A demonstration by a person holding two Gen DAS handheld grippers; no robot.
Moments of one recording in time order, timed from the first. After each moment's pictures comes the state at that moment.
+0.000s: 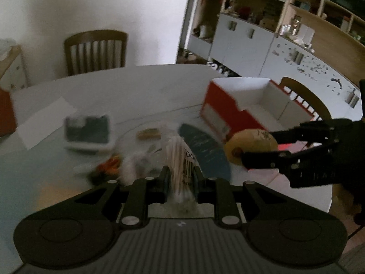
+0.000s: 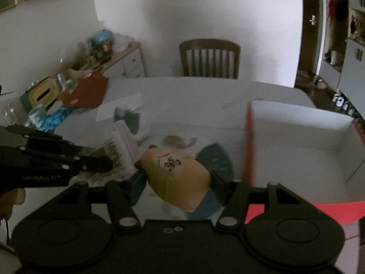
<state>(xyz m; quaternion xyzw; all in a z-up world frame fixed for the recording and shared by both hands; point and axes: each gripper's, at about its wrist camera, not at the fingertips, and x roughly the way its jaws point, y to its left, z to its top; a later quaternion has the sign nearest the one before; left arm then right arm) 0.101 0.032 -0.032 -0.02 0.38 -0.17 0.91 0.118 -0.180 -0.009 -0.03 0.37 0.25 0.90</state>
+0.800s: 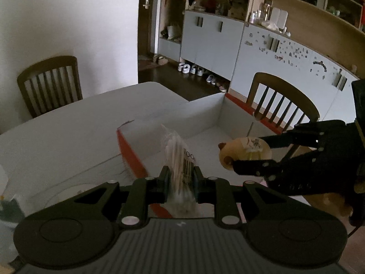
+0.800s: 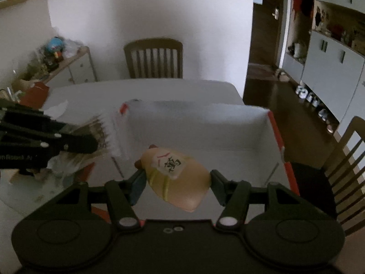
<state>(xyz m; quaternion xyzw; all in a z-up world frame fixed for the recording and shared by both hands) 0.197 -0.159 -0.007 0.04 0.37 -0.22 0.90 0.195 -0.331 -0.026 -0.04 0.38 0.16 0.91</state>
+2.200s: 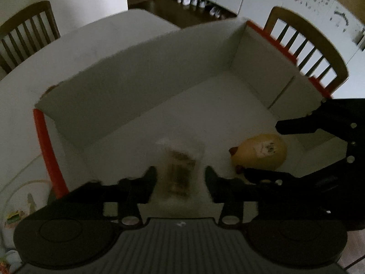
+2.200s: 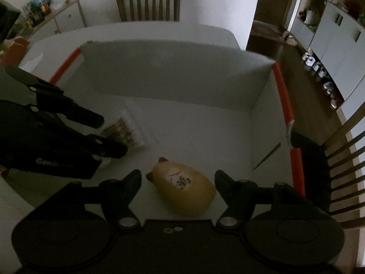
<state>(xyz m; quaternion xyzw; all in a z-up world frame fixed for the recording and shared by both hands) 0.297 -0.233 -0.103 0.08 0.53 -0.21 0.82 0.253 -0.346 -0.086 -0.09 0.49 0.17 0.85</state>
